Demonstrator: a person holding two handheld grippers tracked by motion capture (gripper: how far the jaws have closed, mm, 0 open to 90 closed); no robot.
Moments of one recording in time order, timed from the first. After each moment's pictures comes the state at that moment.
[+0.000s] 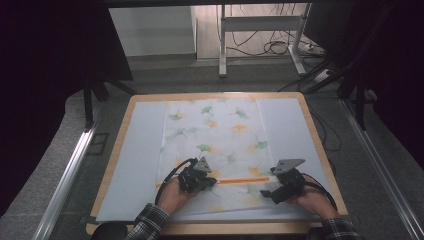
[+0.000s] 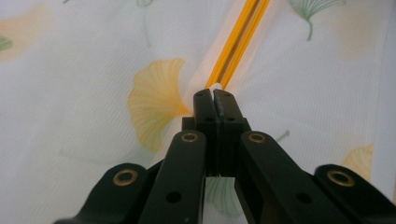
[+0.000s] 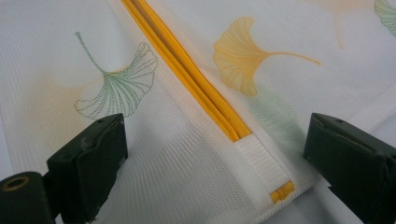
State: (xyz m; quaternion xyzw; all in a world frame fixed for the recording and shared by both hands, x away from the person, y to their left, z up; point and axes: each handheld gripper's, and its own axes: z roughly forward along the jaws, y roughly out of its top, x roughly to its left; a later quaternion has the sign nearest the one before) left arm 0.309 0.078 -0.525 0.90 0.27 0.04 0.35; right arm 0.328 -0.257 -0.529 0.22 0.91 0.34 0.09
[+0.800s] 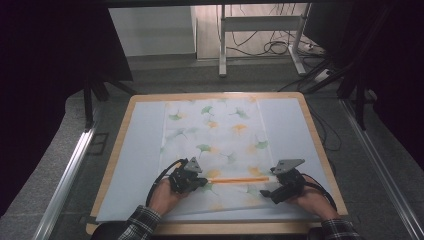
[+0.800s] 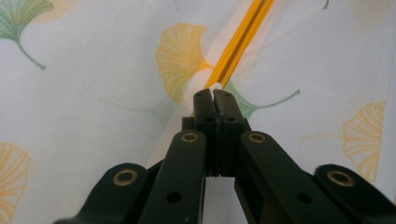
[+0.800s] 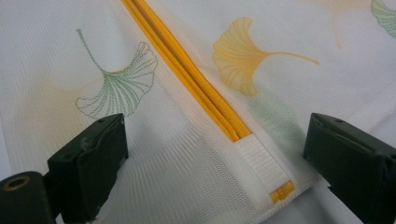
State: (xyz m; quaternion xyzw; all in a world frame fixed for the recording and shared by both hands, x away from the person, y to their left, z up) left arm 0.303 0.102 -0.525 0.90 0.28 0.05 0.34; right arm 0.327 -0.256 -0.529 0.22 0.91 0.34 0.10
